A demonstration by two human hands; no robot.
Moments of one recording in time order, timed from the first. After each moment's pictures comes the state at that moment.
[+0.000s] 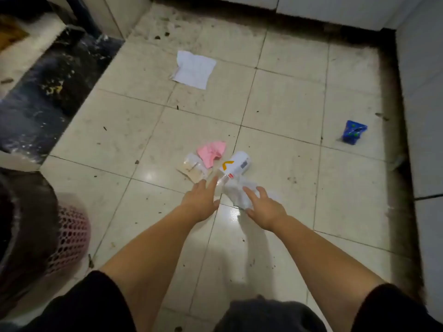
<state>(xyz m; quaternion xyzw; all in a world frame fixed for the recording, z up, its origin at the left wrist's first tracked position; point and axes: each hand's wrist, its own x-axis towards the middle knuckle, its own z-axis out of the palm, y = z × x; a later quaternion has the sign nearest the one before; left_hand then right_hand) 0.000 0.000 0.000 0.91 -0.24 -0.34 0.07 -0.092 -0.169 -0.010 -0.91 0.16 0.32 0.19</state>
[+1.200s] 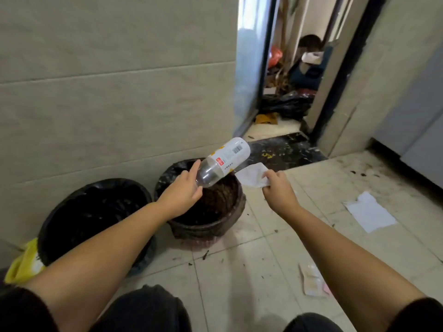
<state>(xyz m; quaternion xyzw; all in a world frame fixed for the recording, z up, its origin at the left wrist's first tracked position) -0.038 0.315 0.211 0.96 0.17 0.03 0.22 0.093 0.100 0.200 -0.93 -0.23 0.05 0.27</state>
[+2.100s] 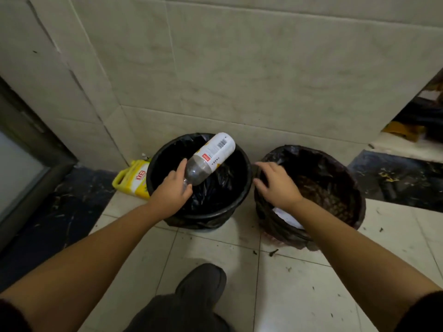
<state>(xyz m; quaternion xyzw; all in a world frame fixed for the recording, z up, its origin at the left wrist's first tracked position) -0.260 0.470 0.115 0.83 0.48 0.07 0.26 -0.001 0.356 0.115 -0.77 -0.60 0.12 0.18</state>
